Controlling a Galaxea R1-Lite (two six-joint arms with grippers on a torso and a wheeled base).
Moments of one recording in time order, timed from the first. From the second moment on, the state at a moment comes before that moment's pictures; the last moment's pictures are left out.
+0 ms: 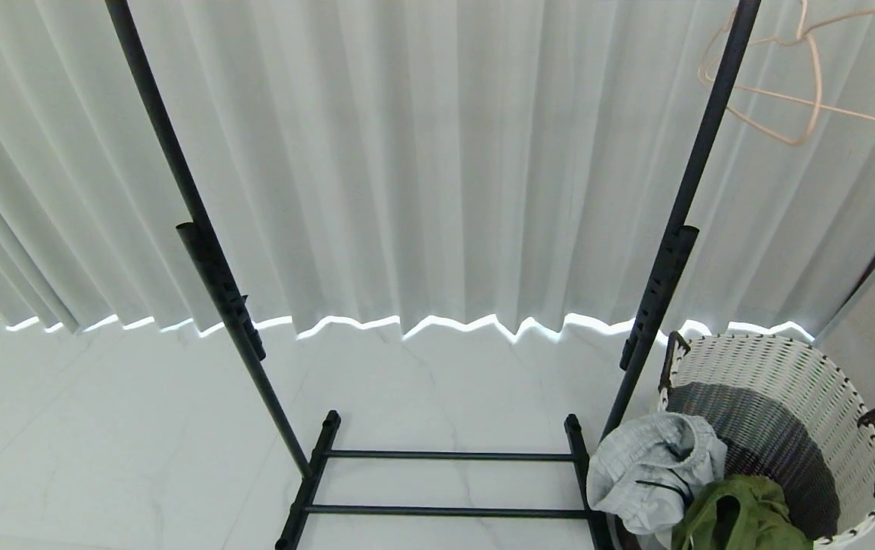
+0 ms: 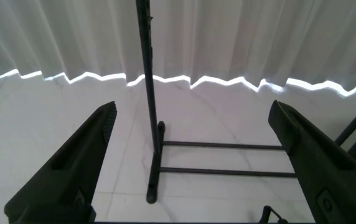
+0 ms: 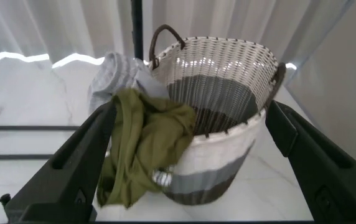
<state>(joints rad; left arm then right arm) 0.00 0.00 0.00 0.00 -0.03 0.02 0.00 0.00 0.00 0.03 0.01 -0.01</state>
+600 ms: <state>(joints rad) 0.00 0.00 0.00 0.00 -0.03 0.05 0.00 0.01 -0.08 -0.04 0.08 0.04</state>
